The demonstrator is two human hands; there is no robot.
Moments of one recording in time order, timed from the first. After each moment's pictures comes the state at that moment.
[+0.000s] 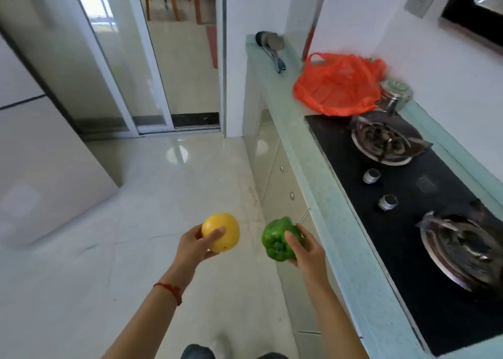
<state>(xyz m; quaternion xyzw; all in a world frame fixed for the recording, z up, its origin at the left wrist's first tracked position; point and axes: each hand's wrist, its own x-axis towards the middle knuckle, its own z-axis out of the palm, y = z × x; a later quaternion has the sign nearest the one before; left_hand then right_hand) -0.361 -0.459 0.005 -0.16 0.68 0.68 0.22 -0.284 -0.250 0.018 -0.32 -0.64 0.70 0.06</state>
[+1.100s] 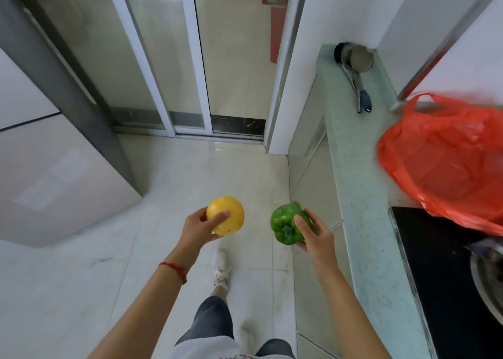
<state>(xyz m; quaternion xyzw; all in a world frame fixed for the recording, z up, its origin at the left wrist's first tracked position) -0.730 -0.451 -0.018 -0.25 0.67 0.68 0.16 -0.702 -0.220 -0.011 -0.26 -0.66 0.71 -0.04</state>
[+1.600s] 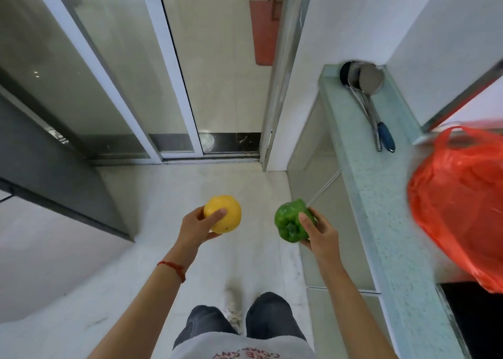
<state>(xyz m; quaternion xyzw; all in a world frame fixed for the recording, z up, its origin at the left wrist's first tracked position) -0.971 -0.488 -0.024 -0.24 0.67 0.67 0.20 -0.920 -0.250 -0.018 -0.32 -0.62 0.72 -0.01</state>
